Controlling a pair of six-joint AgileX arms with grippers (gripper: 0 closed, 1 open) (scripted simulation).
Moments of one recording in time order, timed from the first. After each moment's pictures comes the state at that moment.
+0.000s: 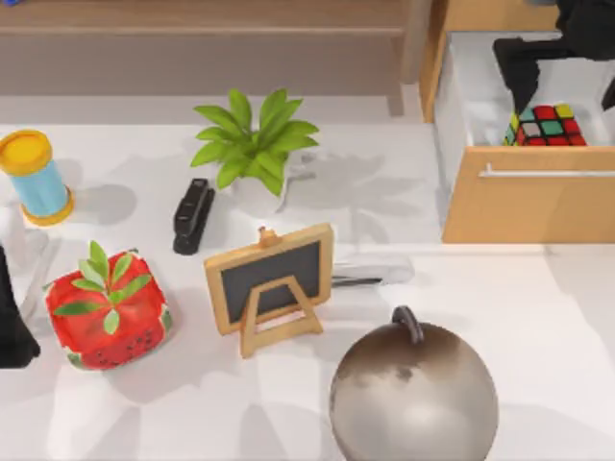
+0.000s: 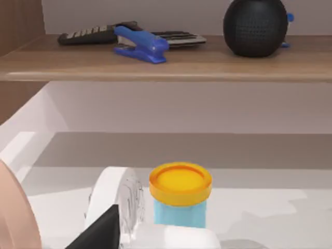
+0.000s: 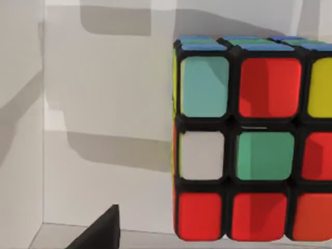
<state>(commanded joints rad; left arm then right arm) 0.00 0.00 0.00 0.00 0.00 0.00 0.14 2.44 2.43 -1.46 0.01 0.06</state>
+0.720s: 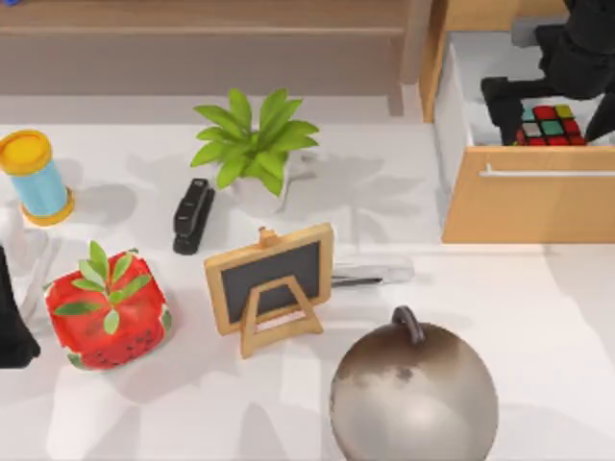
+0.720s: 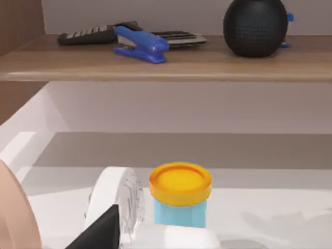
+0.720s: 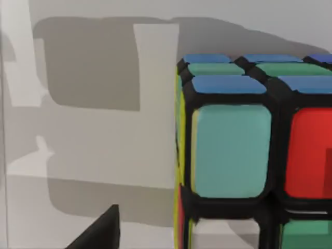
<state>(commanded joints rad) 0.00 0.00 0.00 0.00 0.00 0.00 0.13 2.44 2.22 -1.26 0.01 0.06</state>
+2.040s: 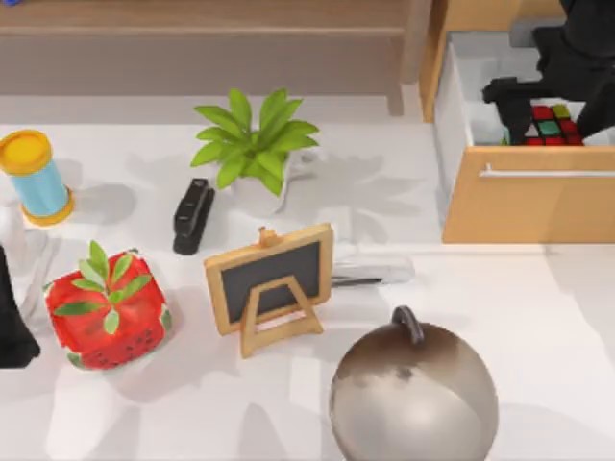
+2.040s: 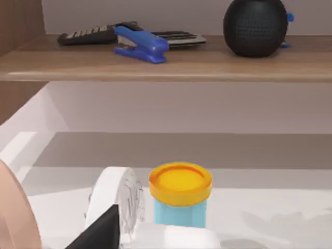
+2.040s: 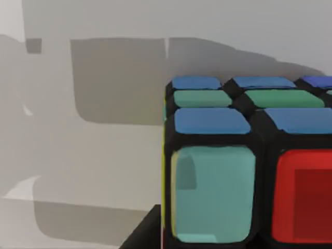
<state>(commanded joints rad) 0.00 0.00 0.00 0.00 0.00 0.00 0.13 2.46 2.24 -1.25 0.01 0.06</state>
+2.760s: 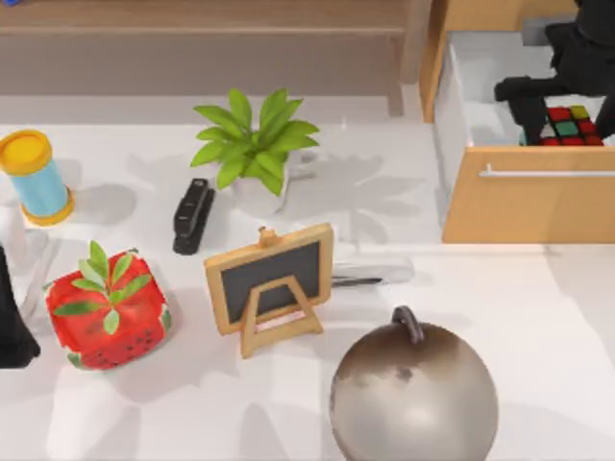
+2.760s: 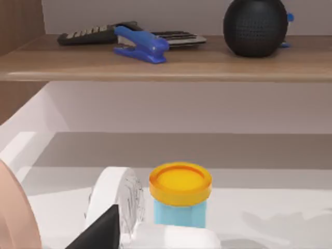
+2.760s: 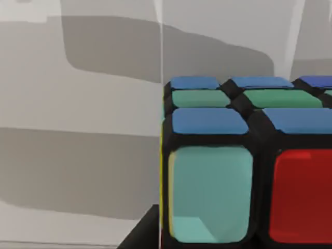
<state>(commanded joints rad) 0.00 0.00 0.00 0.00 0.00 0.00 0.14 2.41 2.24 -1.36 0.05 0.08</state>
